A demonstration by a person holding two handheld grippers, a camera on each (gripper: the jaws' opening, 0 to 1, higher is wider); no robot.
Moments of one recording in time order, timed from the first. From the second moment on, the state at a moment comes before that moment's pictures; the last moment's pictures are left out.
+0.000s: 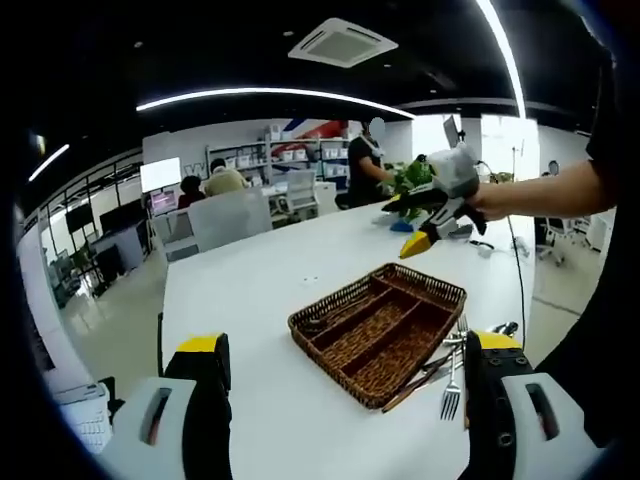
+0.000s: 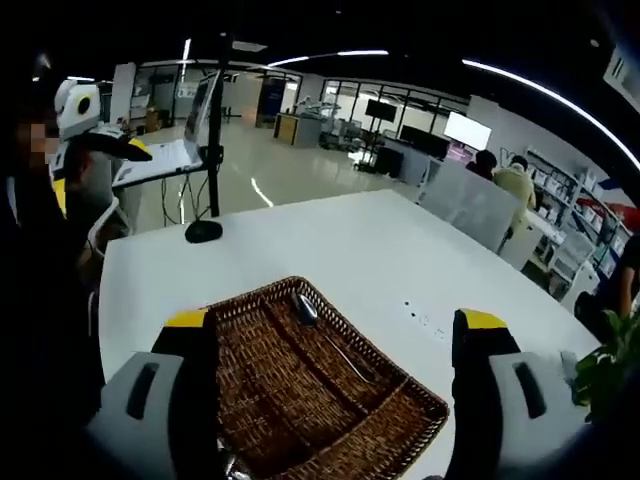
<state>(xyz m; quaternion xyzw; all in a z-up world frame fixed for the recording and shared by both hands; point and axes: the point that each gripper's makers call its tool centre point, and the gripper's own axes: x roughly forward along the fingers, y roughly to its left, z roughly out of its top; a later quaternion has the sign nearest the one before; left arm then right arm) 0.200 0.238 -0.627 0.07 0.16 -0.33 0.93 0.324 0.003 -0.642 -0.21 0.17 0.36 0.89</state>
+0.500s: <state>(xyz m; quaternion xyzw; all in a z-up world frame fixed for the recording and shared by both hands) 0.178 0.217 -0.624 0.07 0.14 -0.29 0.94 0.234 -0.051 -0.617 -0.15 0.14 0.33 0.92</state>
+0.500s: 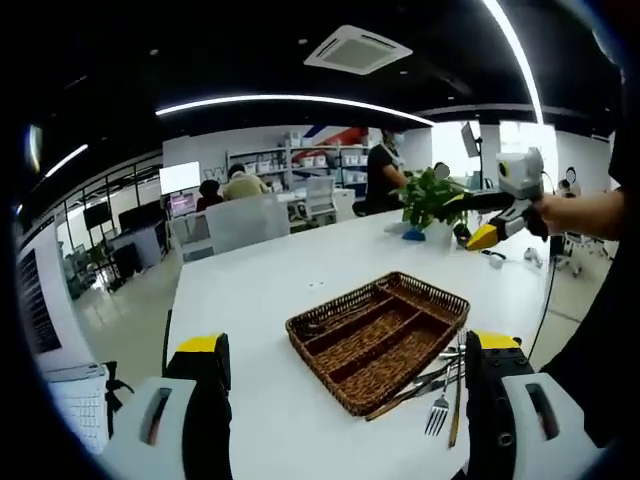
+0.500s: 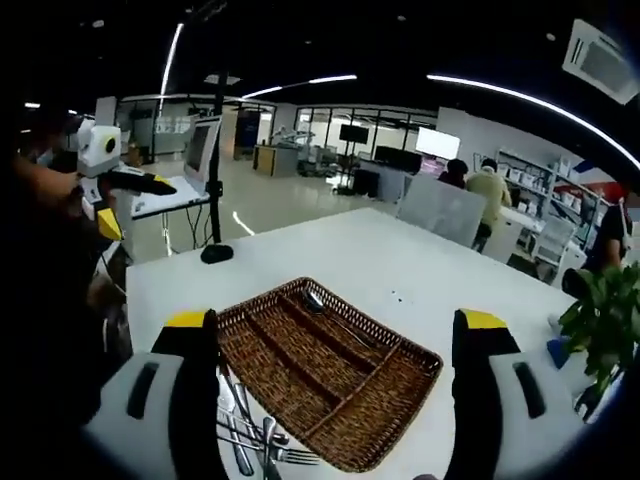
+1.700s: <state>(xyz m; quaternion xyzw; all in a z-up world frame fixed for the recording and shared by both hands) 0.159 0.211 -0.644 0.10 0.18 -0.29 0.94 0.175 -0.111 -0.638 -0.14 0.18 0.32 0.92</state>
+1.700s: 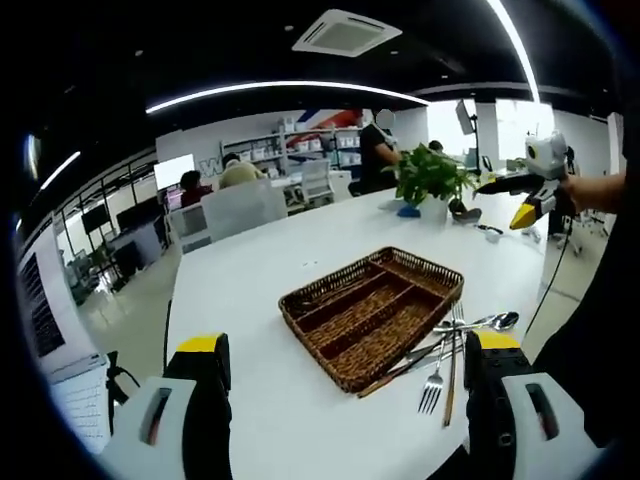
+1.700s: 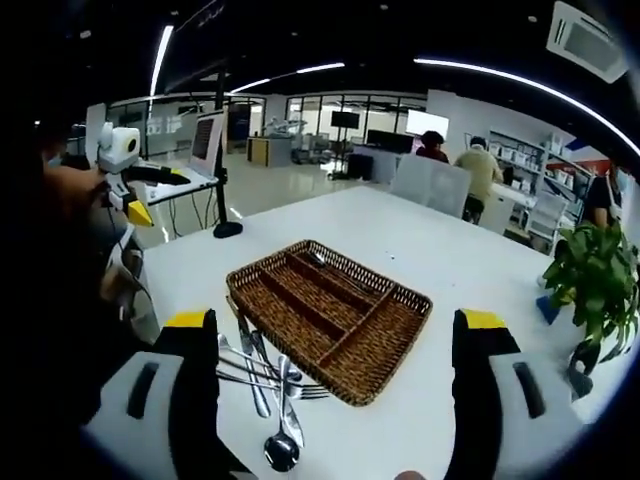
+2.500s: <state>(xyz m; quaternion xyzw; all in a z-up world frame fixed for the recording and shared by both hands) 0.162 0.216 -0.649 0.10 0.18 -0.28 0.94 0.179 -0.116 -0.677 -0.18 0.22 0.33 0.90</state>
